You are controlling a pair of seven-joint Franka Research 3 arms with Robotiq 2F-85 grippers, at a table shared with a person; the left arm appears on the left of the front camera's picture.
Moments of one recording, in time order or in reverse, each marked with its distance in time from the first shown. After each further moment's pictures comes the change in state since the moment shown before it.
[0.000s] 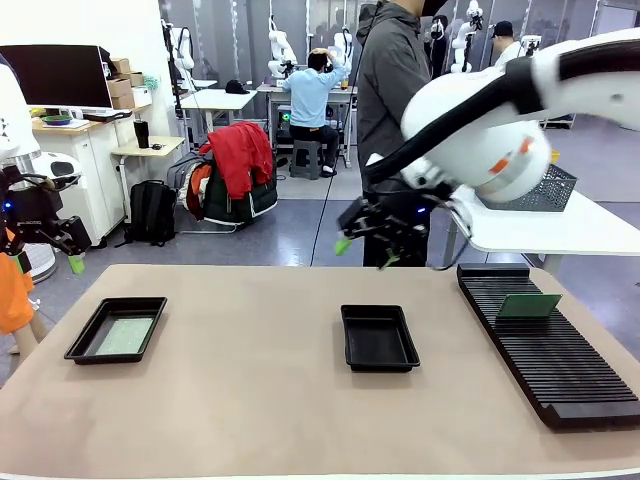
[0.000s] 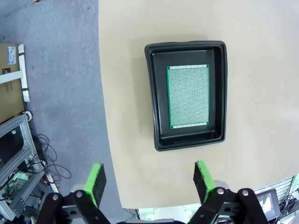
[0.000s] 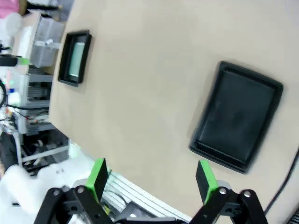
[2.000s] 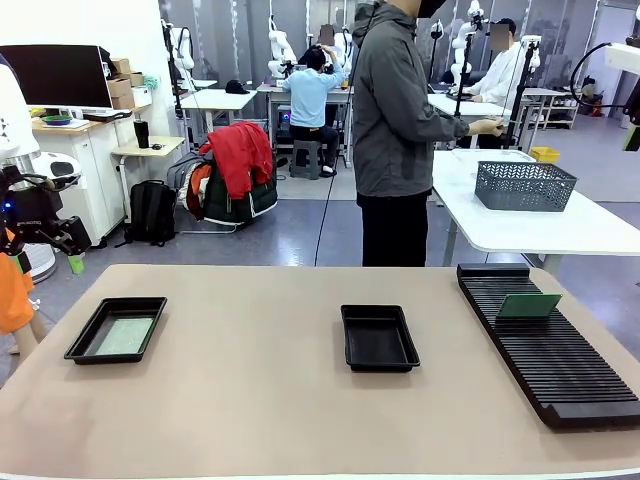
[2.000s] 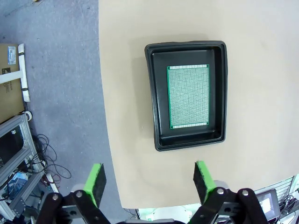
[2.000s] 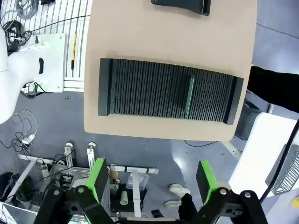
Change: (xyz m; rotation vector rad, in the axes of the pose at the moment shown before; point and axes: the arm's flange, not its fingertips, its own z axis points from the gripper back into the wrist) left arm 0.000 0.000 0.000 0.000 0.000 0.000; right arm -0.058 -0.138 0.340 -0.341 0.464 1.442
